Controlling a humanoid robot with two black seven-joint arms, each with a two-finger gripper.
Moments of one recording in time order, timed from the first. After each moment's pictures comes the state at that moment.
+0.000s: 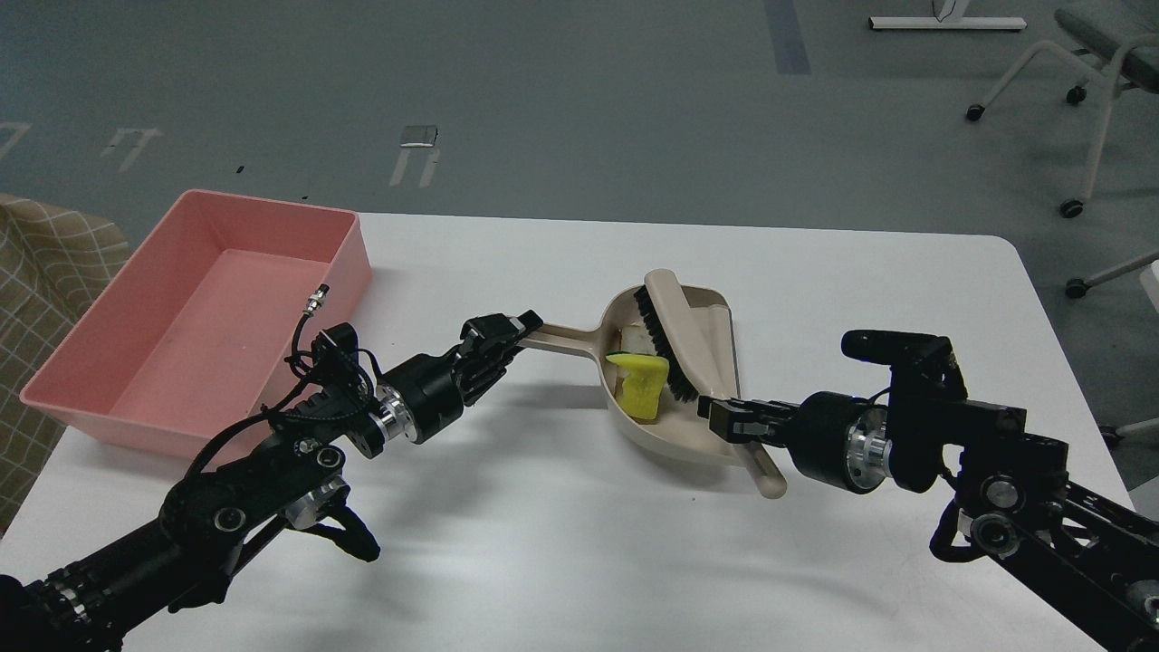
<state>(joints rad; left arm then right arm) -0.41 0.33 -0.69 -1.07 0.93 -0.15 -0.41 0.37 -0.55 0.87 1.68 -1.58 0.49 -0.29</state>
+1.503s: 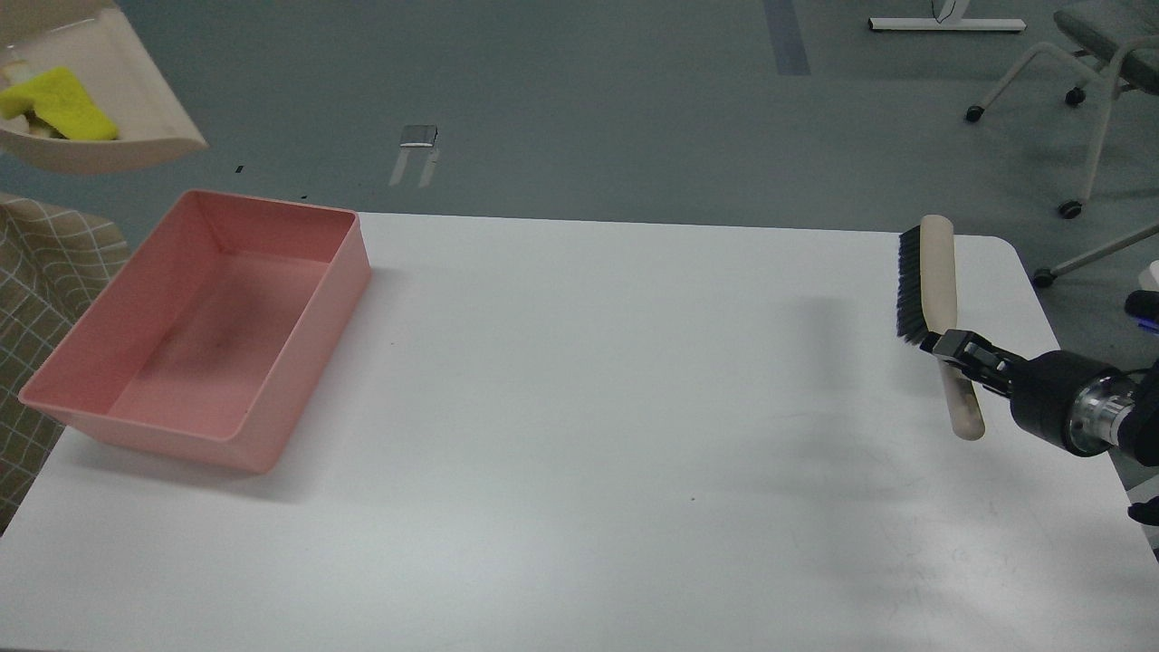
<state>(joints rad) -0.42 1.21 -0.97 -0.60 0.52 -0.49 -0.41 0.17 -0.64 1.25 1.52 -1.43 0.49 -0.26</state>
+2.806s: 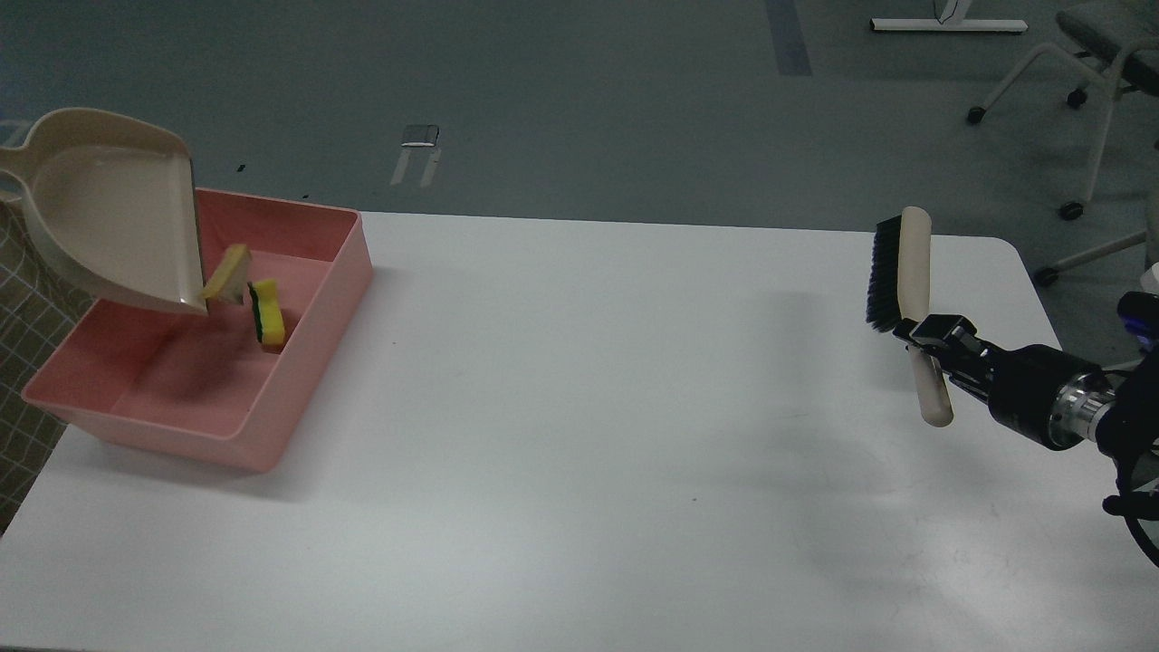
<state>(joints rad) -0.50 1.24 -0.97 -0.82 1.15 -0.49 -0.41 0.17 -0.57 1.30 1.49 -1.34 0.49 -0.24</state>
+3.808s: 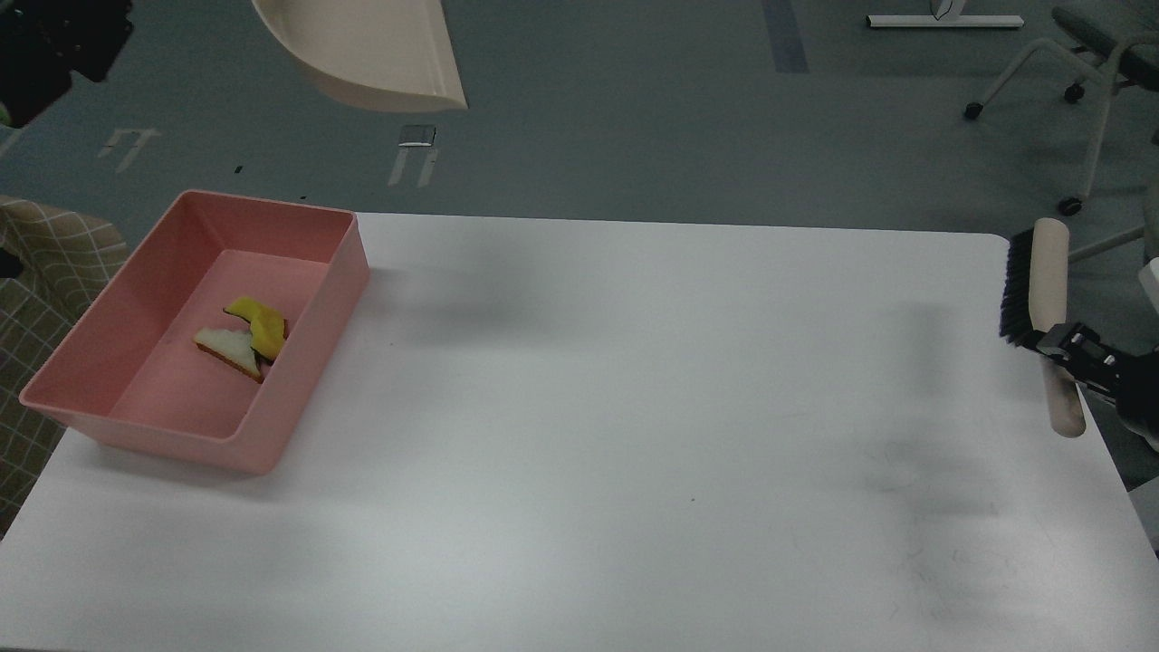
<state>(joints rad) -0.82 0.77 -0.93 -0.80 0.88 -0.49 -0.38 0.15 -0.79 1.31 1.37 -1.37 0.49 -0.24</state>
